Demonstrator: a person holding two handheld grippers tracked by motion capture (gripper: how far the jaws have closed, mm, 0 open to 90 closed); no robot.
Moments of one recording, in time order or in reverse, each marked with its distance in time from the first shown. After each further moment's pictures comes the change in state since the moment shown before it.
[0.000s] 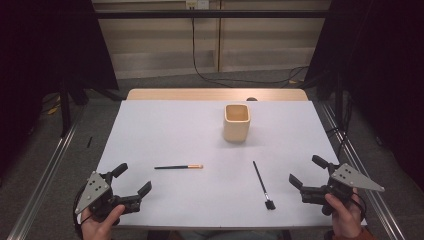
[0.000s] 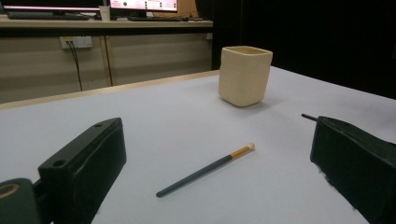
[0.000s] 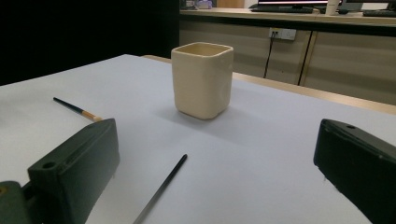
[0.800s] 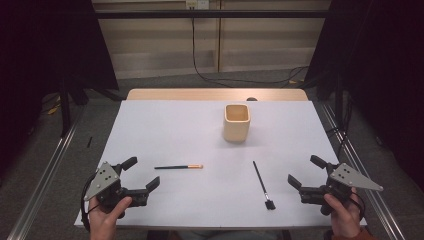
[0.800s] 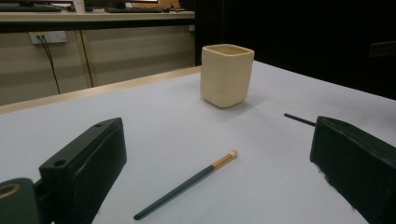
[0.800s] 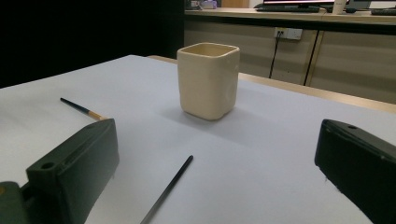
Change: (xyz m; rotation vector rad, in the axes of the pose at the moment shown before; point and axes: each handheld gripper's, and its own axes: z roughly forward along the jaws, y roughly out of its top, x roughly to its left) left arm -0.005 0.021 0.023 0.049 -0.075 0.019; right arm 0.001 0.000 0.002 -0.001 0.018 0.005
